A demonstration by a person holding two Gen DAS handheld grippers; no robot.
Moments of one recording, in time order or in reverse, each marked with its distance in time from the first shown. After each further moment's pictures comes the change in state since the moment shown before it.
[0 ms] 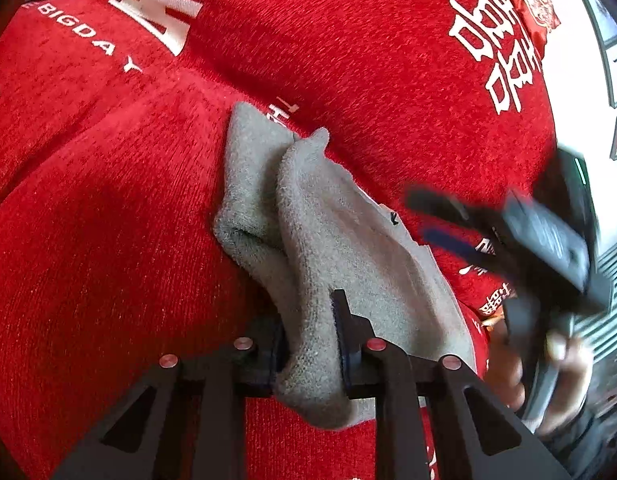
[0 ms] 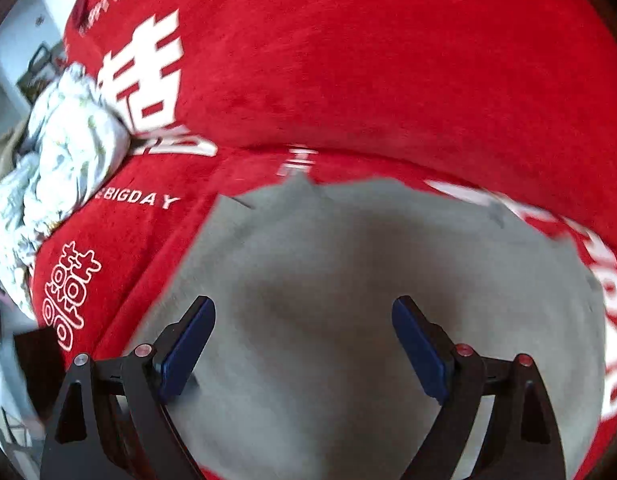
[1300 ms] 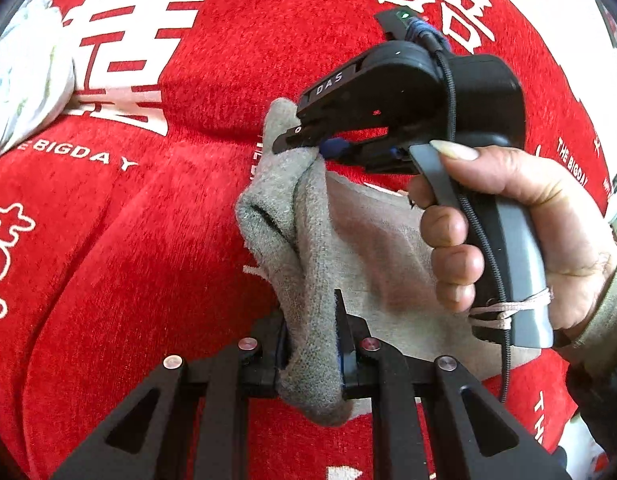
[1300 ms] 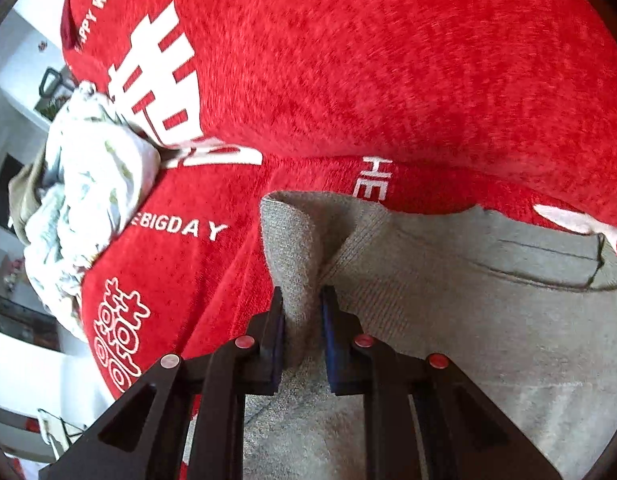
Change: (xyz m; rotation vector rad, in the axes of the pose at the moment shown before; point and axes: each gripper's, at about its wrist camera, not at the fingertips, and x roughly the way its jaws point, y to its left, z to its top) left arm -0.010 -0.082 -0.012 0.312 -0.035 0.309; right arm 0.047 0.010 0.044 0.115 0.087 0.231
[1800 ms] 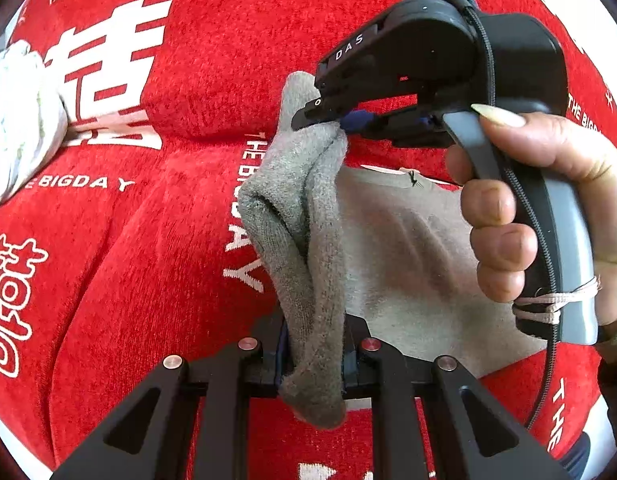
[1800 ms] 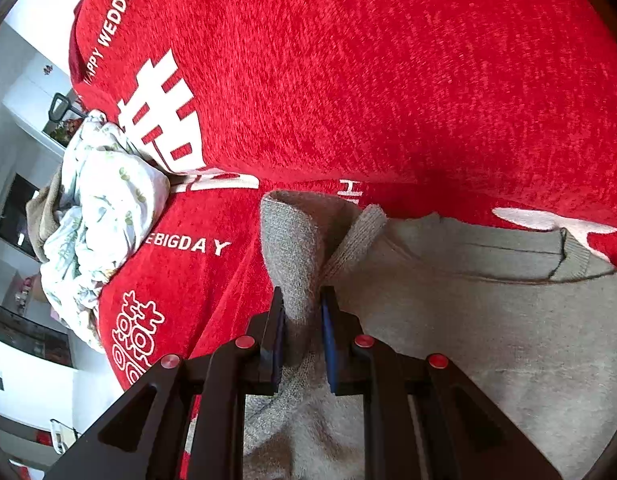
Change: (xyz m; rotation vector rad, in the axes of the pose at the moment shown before) left arm 0.007 -0.041 0.003 0.115 0.056 0.125; right arm -0.050 -0.030 -0.004 0.034 -0.062 0.044
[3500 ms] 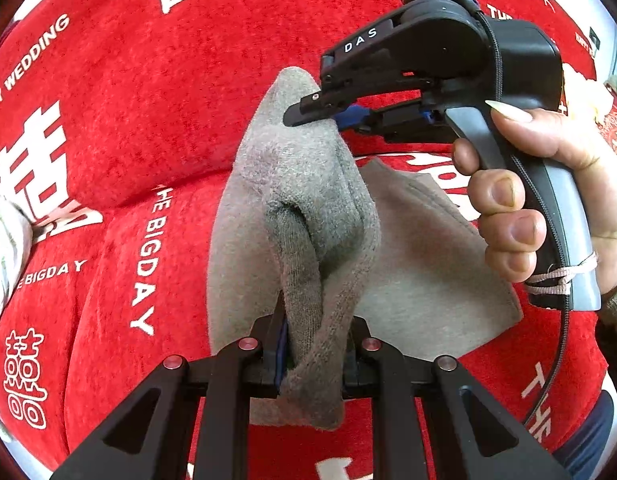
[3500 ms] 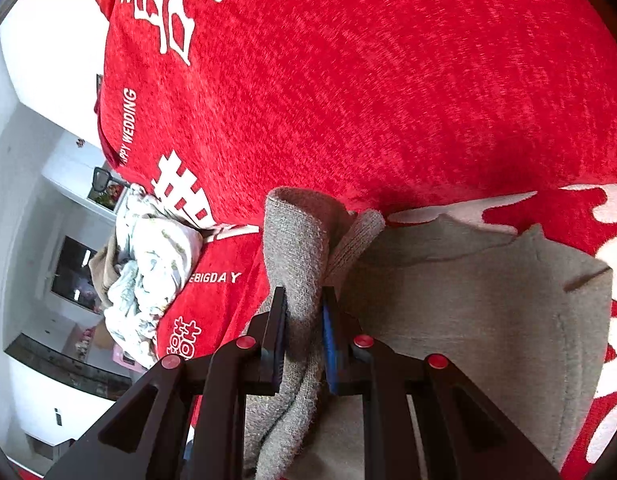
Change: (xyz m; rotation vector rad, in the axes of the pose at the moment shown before) left arm 0.006 -0.151 0.007 0.300 0.041 0.034; right arm -0.117 -0.142 -0.024 0.162 -0.134 0.216
